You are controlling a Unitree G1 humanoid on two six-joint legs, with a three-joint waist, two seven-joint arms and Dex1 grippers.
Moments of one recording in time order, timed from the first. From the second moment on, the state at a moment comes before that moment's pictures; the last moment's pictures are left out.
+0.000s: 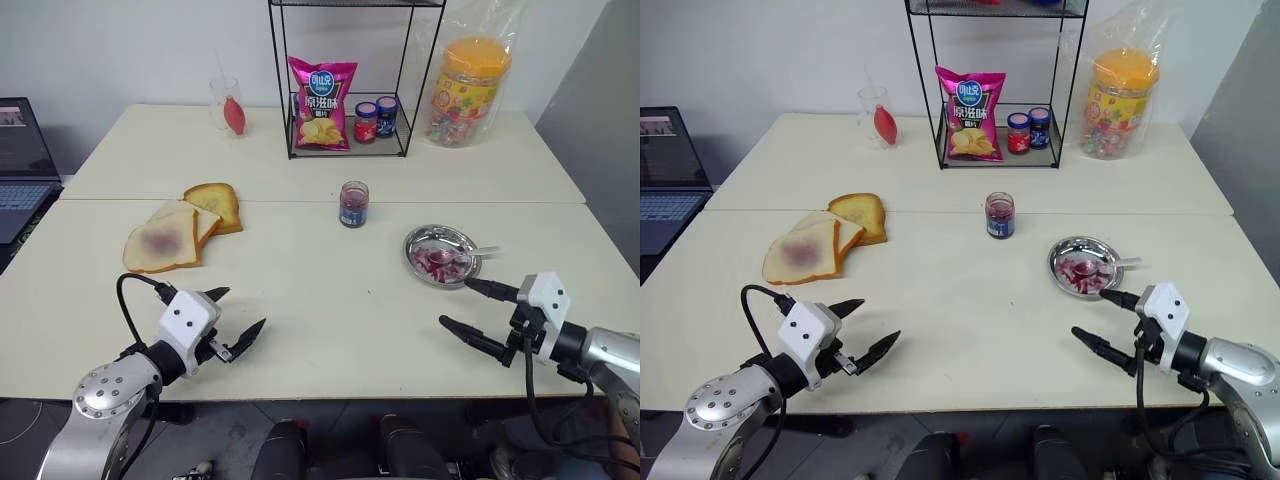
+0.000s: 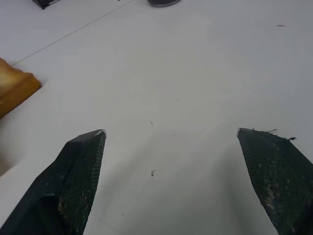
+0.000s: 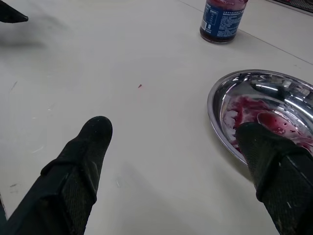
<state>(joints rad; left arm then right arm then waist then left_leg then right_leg) 0.26 0.62 0.19 -0.50 -0.26 0.32 -0.63 0.16 -0.77 -0.21 -0.45 0.49 0.36 0.85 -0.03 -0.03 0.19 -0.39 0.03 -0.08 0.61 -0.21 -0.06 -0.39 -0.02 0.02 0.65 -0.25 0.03</state>
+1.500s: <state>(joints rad) 0.01 0.44 0.55 -0.29 -0.44 0.50 -0.27 -0.01 -0.75 -0.04 -0.51 0.49 0.43 0.82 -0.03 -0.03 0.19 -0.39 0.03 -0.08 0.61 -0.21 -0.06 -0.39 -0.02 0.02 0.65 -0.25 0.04</state>
